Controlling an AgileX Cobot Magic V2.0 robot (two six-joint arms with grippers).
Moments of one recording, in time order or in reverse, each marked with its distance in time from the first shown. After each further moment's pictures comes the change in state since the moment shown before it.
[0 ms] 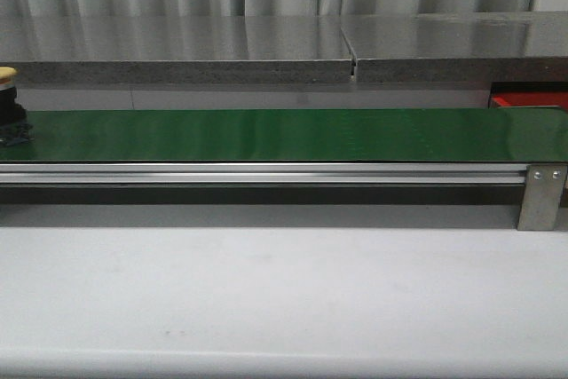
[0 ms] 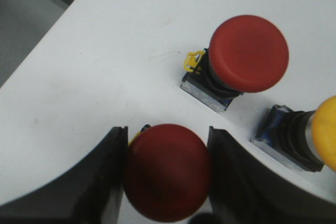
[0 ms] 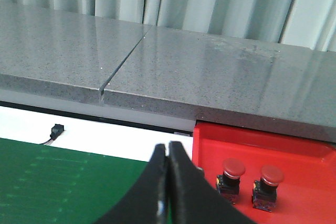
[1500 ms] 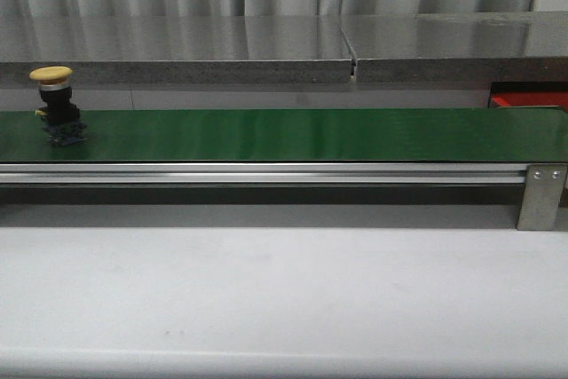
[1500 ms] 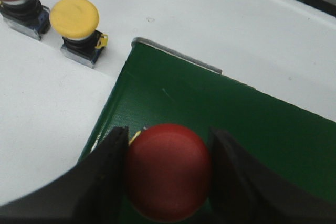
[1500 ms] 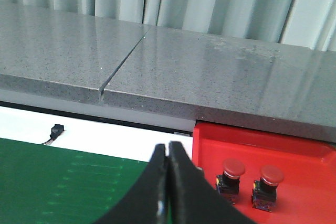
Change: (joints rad) left arm -0.248 -0.447 0.435 -0.119 -0.067 0.007; right arm 0.000 0.000 0.000 0.000 0.000 0.000
